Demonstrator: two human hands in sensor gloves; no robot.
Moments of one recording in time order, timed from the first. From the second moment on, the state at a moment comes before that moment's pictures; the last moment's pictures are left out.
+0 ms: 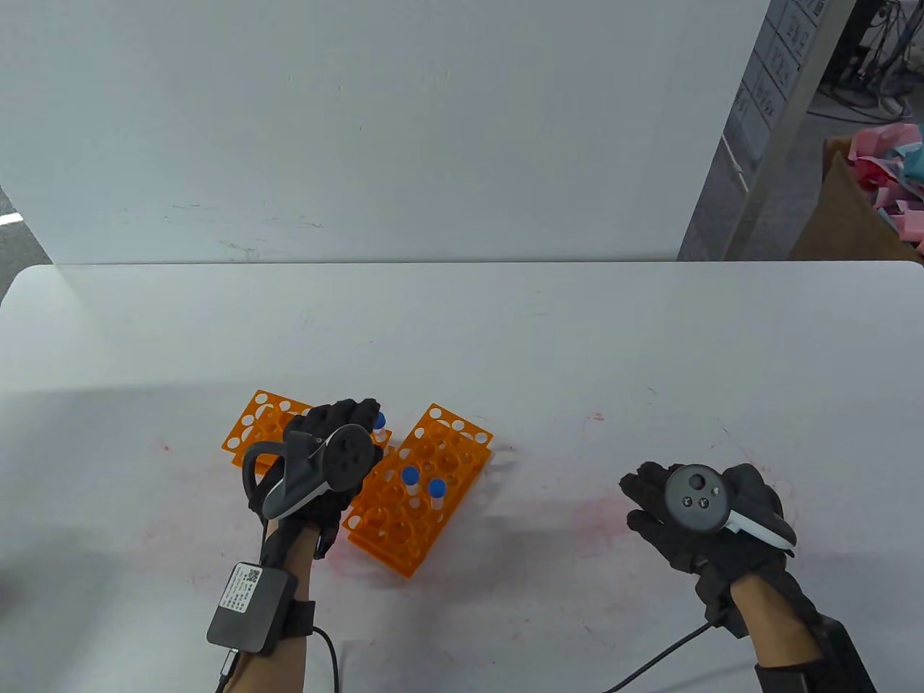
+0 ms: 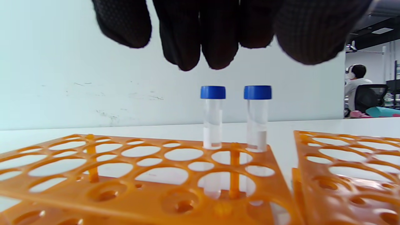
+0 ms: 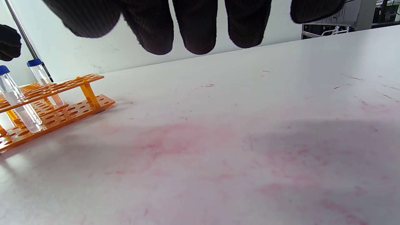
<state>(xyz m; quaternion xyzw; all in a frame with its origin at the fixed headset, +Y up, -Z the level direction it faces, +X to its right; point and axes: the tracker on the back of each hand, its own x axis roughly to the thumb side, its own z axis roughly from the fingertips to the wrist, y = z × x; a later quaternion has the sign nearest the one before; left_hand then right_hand) -0.191 -0.645 -0.377 0.10 -0.08 0.00 0.99 0.246 -0.683 -0.330 0.15 0.10 0.98 0.10</state>
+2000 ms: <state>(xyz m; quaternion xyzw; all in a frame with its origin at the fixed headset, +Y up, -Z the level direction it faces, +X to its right) -0.202 -0.629 -0.344 0.20 -0.02 -0.03 0.98 0.241 -0.681 -0.325 0.16 0.08 0.98 0.09</state>
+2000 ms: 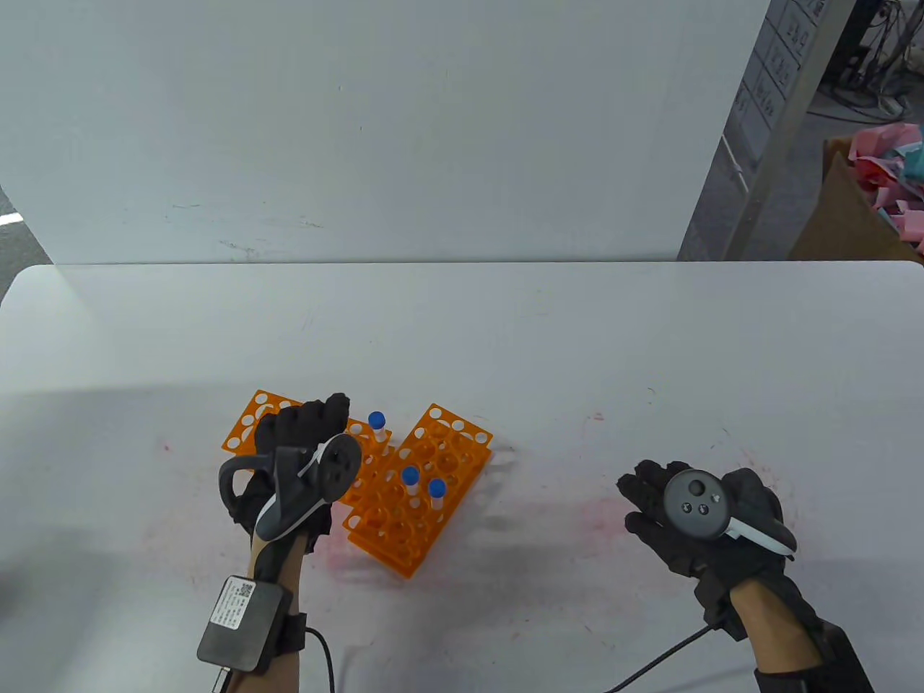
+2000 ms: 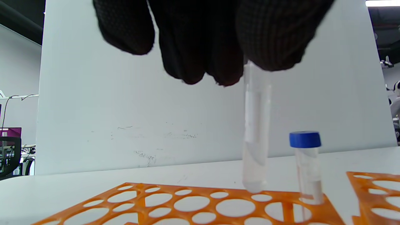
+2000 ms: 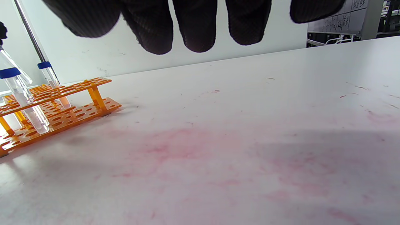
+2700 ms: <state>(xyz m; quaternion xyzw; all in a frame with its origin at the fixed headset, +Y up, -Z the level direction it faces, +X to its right) -0.191 -0.629 -0.297 0.16 -0.14 -0.02 0.98 0.244 -0.684 -0.328 0.16 0.10 0.98 0.09</state>
